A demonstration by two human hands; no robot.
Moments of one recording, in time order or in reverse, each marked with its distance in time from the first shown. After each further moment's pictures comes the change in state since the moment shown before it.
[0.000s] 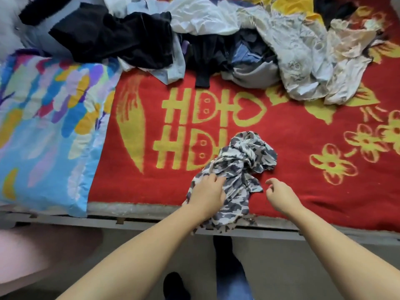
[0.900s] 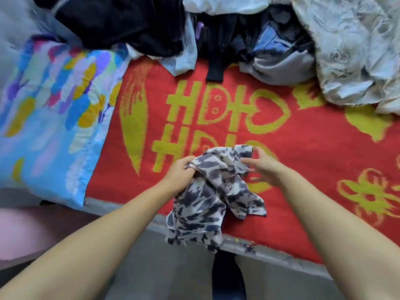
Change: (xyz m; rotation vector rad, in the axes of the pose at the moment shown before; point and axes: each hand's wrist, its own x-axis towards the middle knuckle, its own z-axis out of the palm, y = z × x) left_hand 0.098 -0.033 -0.042 -0.794 0.104 -0.473; right_hand 0.170 -0.066 -0.036 0.738 -0.572 0.042
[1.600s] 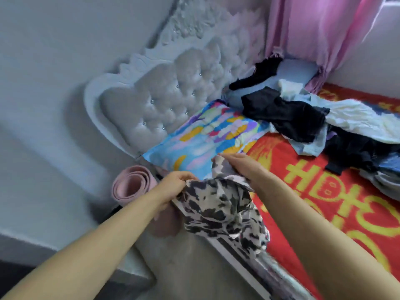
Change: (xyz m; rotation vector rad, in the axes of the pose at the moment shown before) left_hand -0.356 -0.075 -0.266 -0.355 0.478 -0.004; right_hand -0.274 -0.122 0.405 -0.173 -0.592 -0.446
